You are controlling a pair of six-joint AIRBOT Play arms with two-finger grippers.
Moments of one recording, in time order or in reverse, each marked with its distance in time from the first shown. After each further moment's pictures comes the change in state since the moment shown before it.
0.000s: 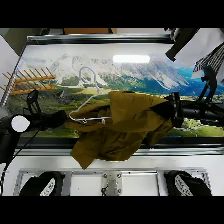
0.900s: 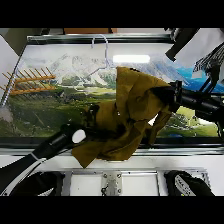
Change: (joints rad) left arm -0.710 -0.285 0.000 -0.072 0.282 -0.211; right arm -0.001 -0.089 0.000 0.187 -0.183 -0.171
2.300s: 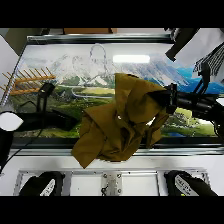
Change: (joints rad) left arm 0.619 0.311 0.061 -0.182 -0.391 0.874; right arm 0.001 -0.073 0.000 -0.026 0.041 -0.059
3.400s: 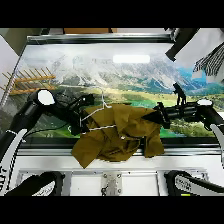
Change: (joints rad) left arm -0.126 -0.404 0.236 -0.001 -0.265 0.711; right arm 0.000 -0.266 -0.018 -0.299 0.256 -0.185
